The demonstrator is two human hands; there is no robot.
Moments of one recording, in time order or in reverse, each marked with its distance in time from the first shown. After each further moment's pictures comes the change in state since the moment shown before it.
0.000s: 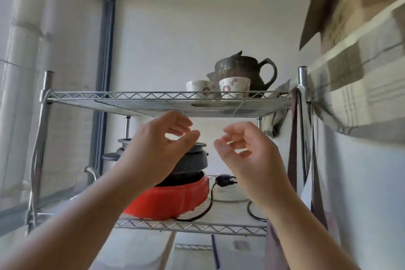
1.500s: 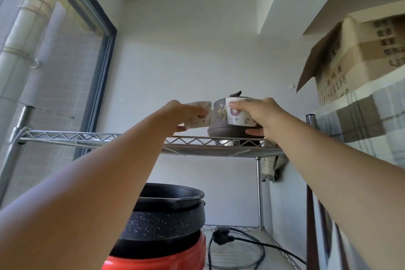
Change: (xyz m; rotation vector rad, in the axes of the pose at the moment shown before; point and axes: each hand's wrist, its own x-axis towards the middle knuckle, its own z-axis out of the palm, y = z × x) left_hand 0.227 -0.047 0.023 -0.404 -0.148 -0.542; right_hand 0.235 0.028 -0.023 0.108 0.061 0.584
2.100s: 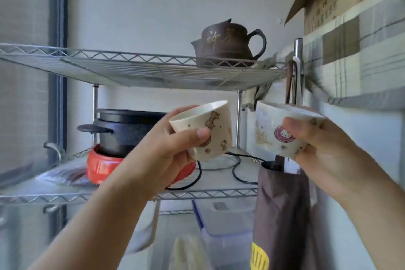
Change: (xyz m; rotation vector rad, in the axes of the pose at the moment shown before) left_hand -0.224 -0.120 0.013 -0.708 -0.500 0.108; right_hand -0.236 0.096 -0.059 0.305 -0.259 -0.102
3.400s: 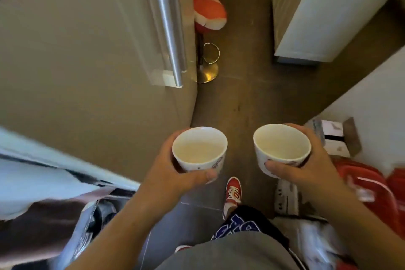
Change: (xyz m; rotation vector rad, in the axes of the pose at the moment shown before) left_hand -0.270 -0.347 0.375 -0.093 -0.957 -0.807; right_hand -0.609 -0.003 -0.068 -0.776 1.458 0.887
